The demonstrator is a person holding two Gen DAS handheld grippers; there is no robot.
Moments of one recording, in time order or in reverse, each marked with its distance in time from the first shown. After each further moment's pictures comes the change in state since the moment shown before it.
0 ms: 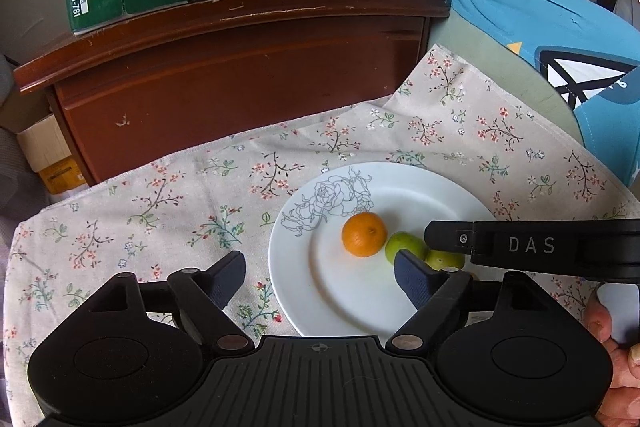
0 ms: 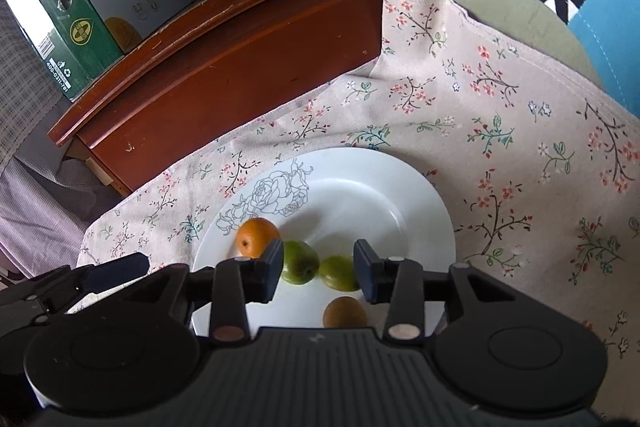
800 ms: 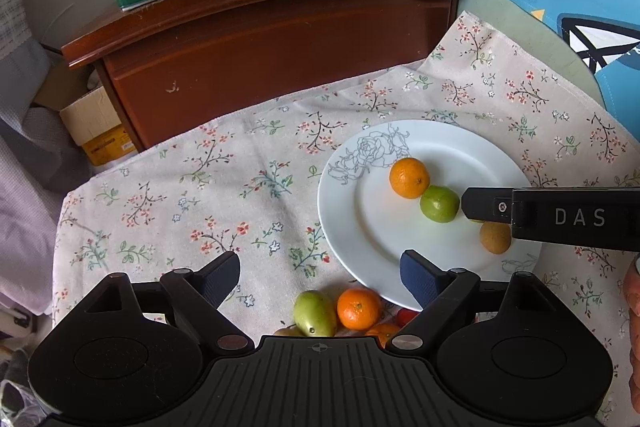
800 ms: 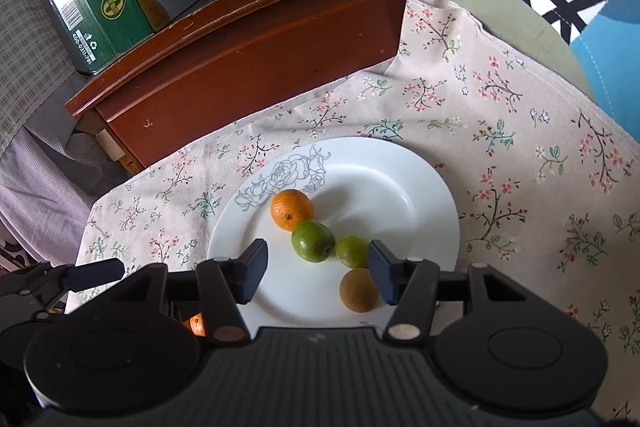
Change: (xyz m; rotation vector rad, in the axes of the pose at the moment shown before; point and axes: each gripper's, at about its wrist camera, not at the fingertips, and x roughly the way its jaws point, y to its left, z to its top) left arm -0.024 0.008 -0.014 0.013 0.101 0.112; right arm -0.021 0.022 -0.010 -0.073 0.023 -0.013
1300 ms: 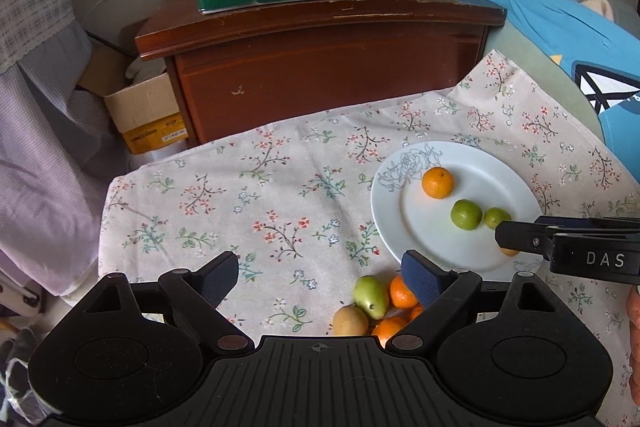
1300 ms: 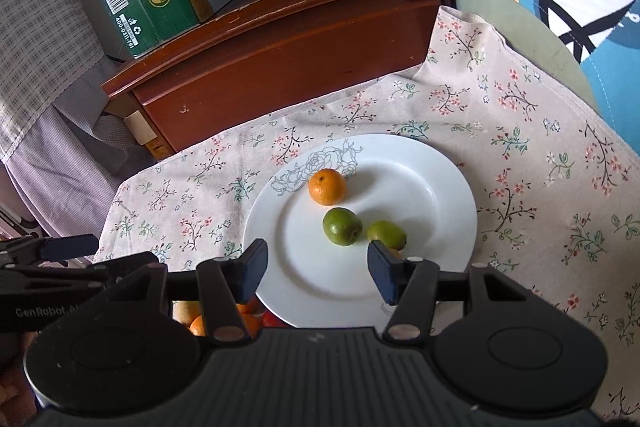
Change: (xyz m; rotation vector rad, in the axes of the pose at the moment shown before) left arm -0.045 0.057 -0.004 -0.092 -0.024 -0.005; right arm -0.022 0.023 -0.012 -0.070 0.008 0.048
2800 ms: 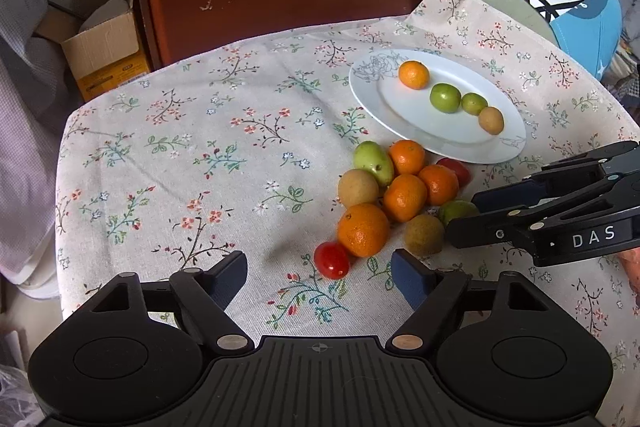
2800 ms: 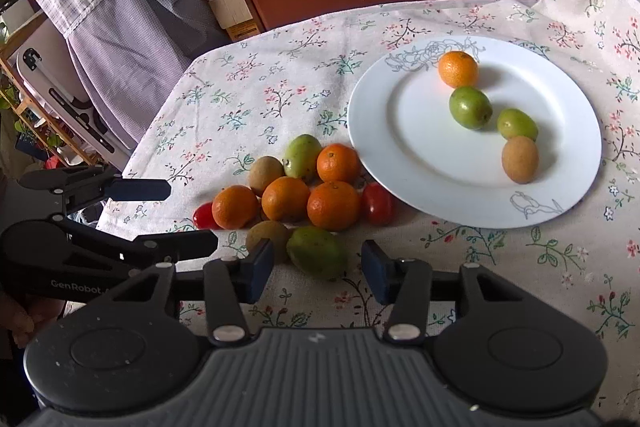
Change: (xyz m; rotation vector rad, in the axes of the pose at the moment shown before) left arm 0.021 0.034 -0.086 0.117 0.052 -0.187; right arm 0.032 0.042 -0.063 -0.212 0.199 0.160
